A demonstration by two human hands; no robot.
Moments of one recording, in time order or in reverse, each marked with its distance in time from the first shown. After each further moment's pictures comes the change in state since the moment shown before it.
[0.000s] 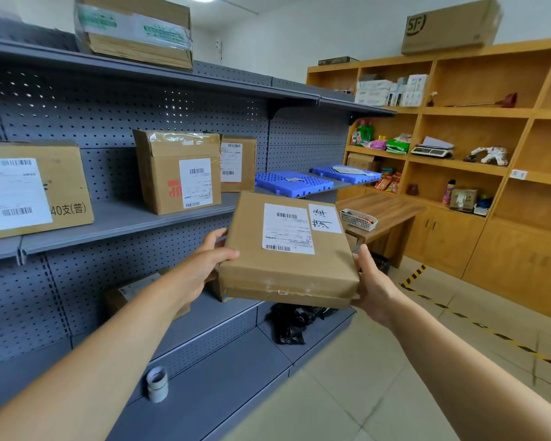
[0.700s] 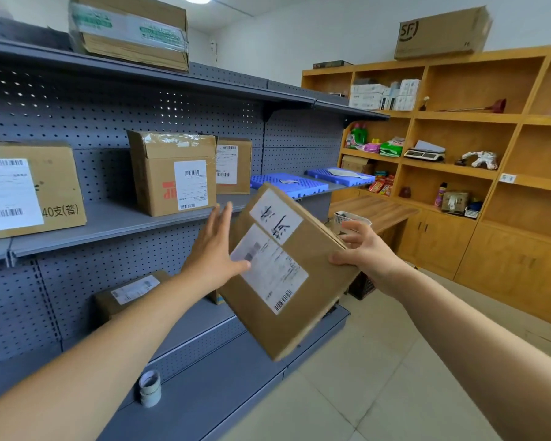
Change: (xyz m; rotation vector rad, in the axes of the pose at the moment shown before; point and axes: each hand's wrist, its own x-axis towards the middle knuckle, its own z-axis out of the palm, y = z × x) left_hand 0.015 0.005 0.014 0.893 0.213 0.353; right_hand -0.011 -0.057 0.009 -0.382 0.038 -0.268
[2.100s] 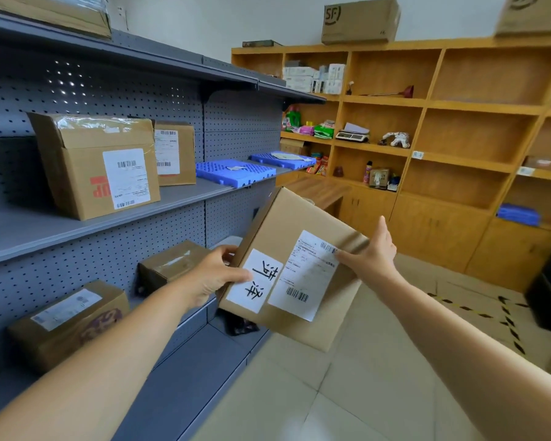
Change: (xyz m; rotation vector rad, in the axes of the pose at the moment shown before) left_hand 0.022 -0.010 0.057 -0.894 -0.545 -0.229; right_hand -0.025 0.042 -0.011 -0.396 0.632 0.130
